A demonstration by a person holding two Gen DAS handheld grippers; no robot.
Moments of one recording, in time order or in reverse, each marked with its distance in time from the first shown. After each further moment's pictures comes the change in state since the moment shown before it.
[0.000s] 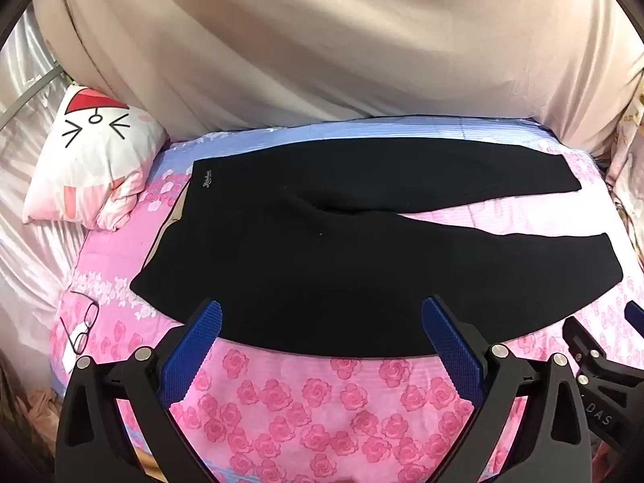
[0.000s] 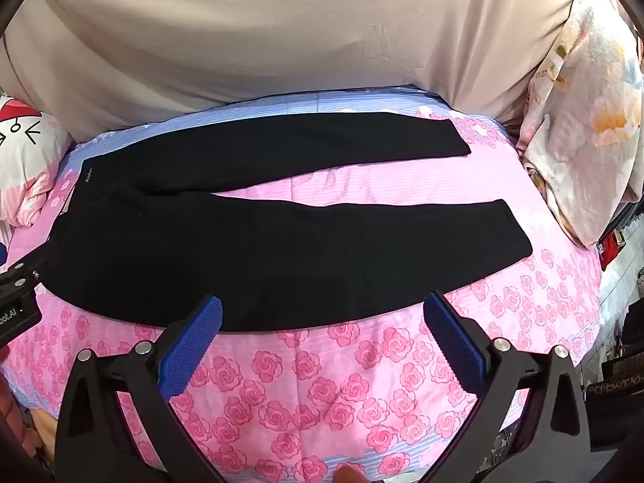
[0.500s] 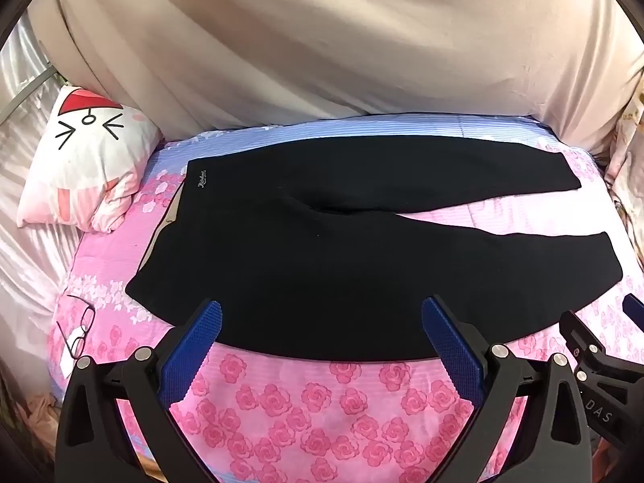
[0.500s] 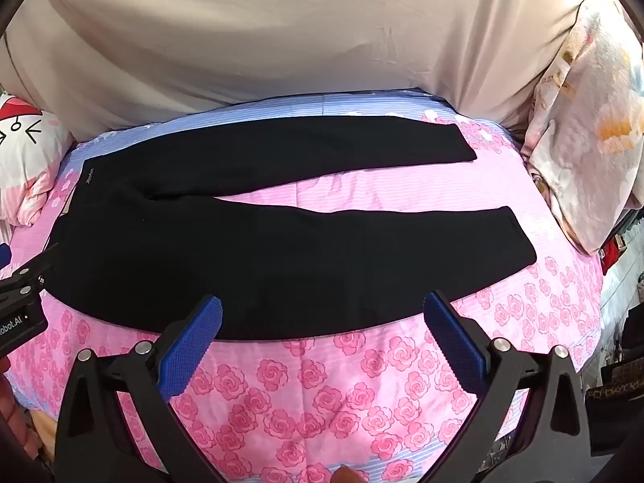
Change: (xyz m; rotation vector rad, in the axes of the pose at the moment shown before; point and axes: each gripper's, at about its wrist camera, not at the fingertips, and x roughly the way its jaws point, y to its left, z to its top) left arm 0.014 -0.002 0.004 0.010 0.034 -0.011; right arm 0.008 0.009 0.009 -0.010 0.004 0.004
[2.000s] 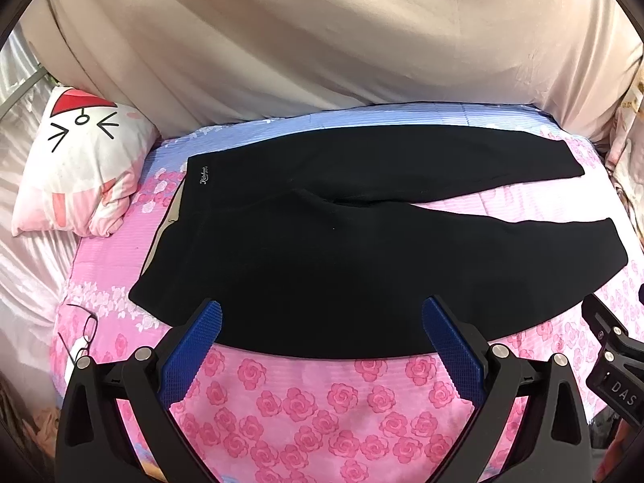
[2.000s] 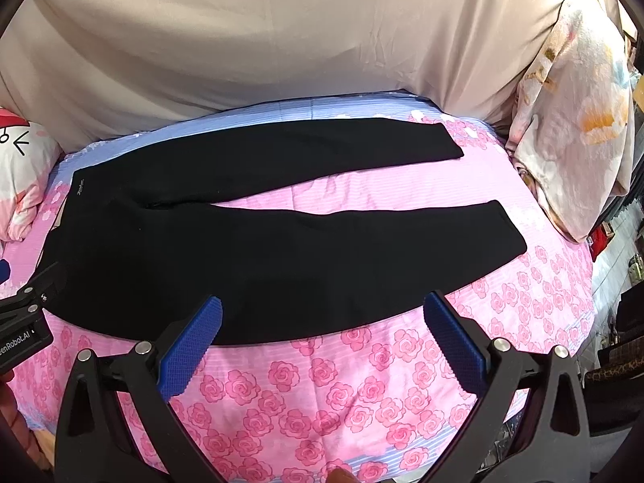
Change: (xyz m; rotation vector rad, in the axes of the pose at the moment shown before) left arm 0.010 0.026 0.002 0.030 0.018 -0.015; right arm -0.008 0.015 -0.003 0.054 -0.017 -0.055
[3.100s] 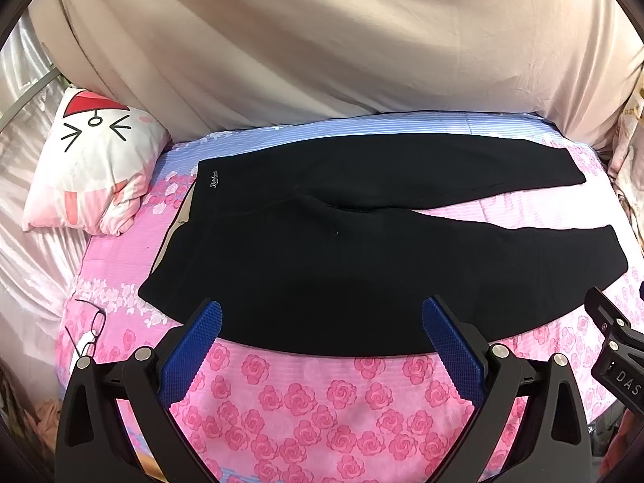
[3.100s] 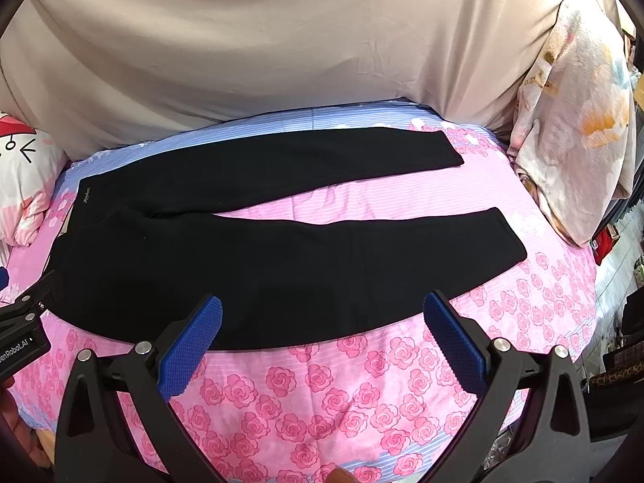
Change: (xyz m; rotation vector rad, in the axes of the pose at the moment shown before) left arm -0.016 -0.004 -0.002 -0.016 -0.020 0.028; right arm -0.006 -0.007 0.003 0.004 -0.027 0.023
